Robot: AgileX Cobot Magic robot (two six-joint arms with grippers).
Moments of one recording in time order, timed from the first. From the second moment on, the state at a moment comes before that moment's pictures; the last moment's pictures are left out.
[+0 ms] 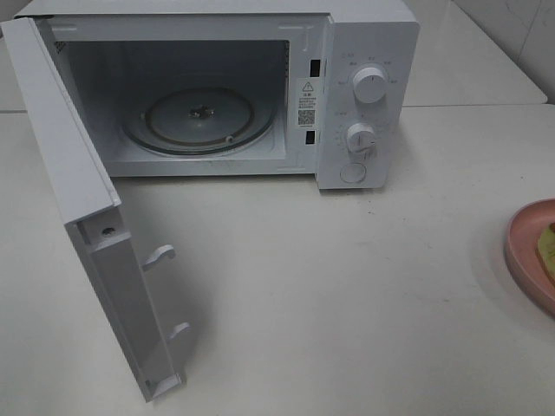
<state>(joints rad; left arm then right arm) 0.03 0.00 -0.50 -0.13 1.04 0.15 0.02 0.00 -0.51 -0.08 1.05 0.10</state>
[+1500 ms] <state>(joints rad) 0.03 0.00 -0.50 -0.13 1.04 0.15 0.02 0.00 -0.50 -0.06 1.05 0.09</state>
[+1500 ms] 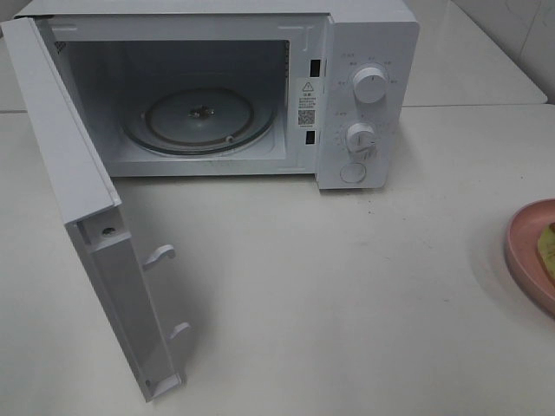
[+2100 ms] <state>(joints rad) 0.03 0.00 -0.51 -0.17 1.02 0.15 0.02 0.00 -0.50 -0.06 1.05 0.09</state>
